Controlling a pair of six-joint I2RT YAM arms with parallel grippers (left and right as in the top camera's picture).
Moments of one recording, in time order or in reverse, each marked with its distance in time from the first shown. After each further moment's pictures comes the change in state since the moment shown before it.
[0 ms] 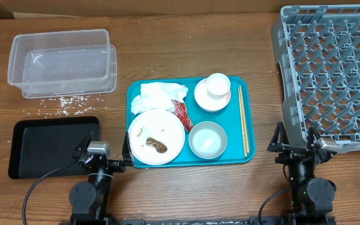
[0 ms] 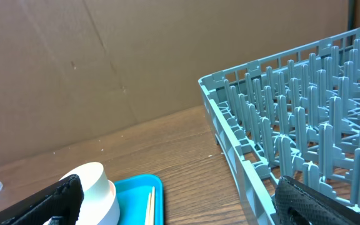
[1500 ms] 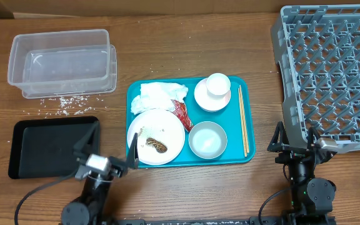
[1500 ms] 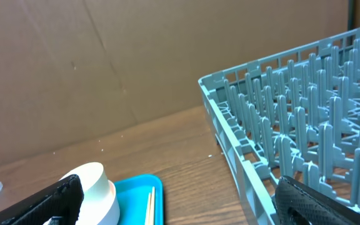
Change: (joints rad) left arm 0.000 0.001 -0.001 0.428 0.269 -0.017; right arm 0.000 0.000 0.000 0.000 0.000 0.000
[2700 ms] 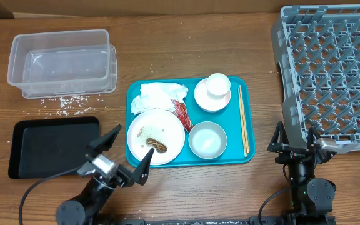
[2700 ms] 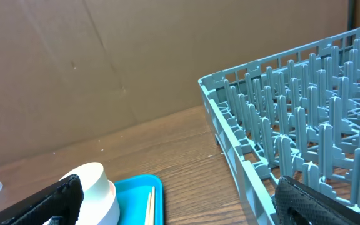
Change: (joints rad) left arm 0.000 0.021 0.145 -0.241 0.273 -0.153; right arm 0.000 0.000 0.000 0.000 0.000 0.000
